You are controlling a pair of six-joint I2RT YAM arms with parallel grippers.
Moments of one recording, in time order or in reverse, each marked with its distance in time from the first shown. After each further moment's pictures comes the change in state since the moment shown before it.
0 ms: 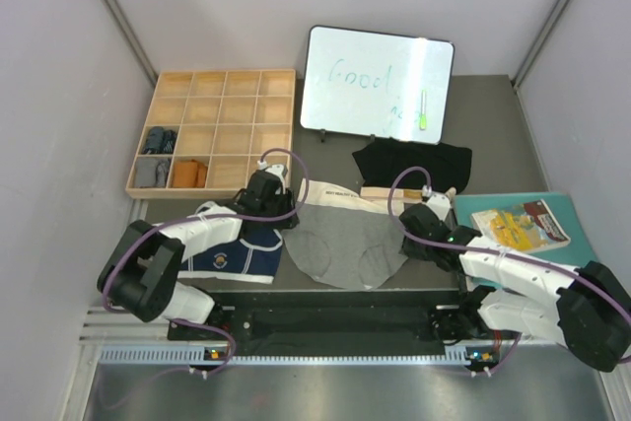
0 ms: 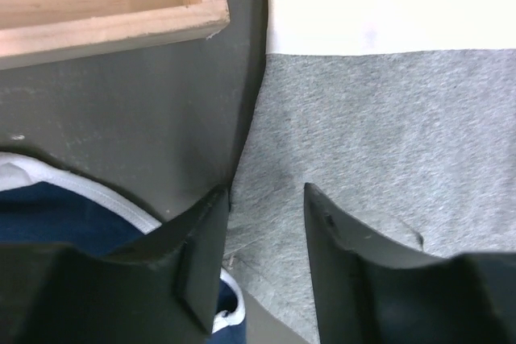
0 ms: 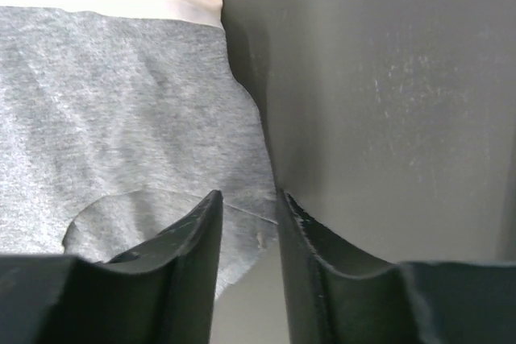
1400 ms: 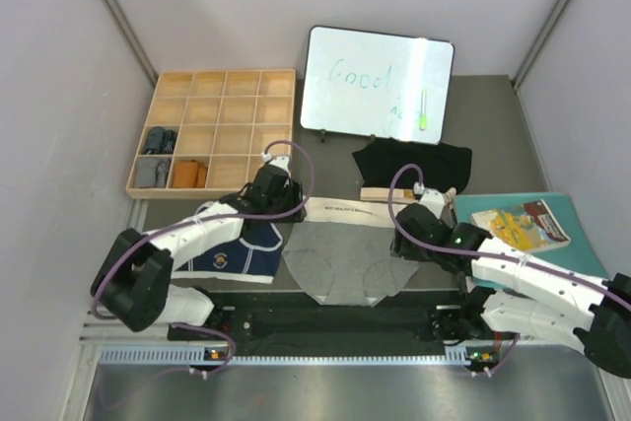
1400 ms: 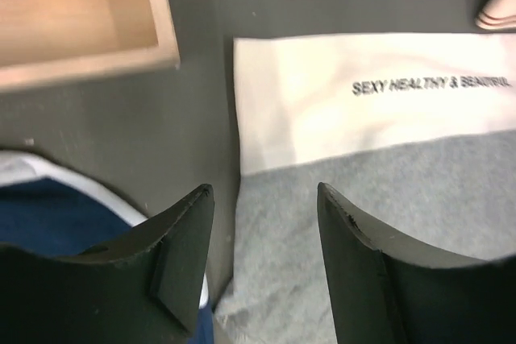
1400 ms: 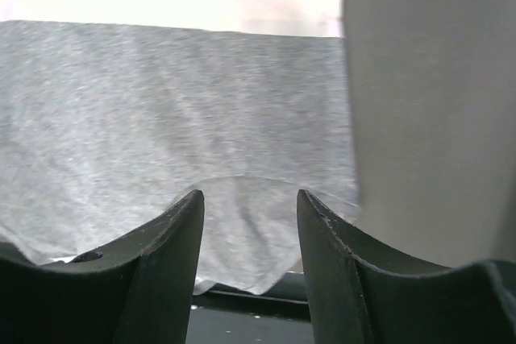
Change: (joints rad) left arm -0.080 -0.078 0.084 -0.125 -0.097 -0.055; right arm 0.127 -0.111 0.148 -0.242 0.002 0.015
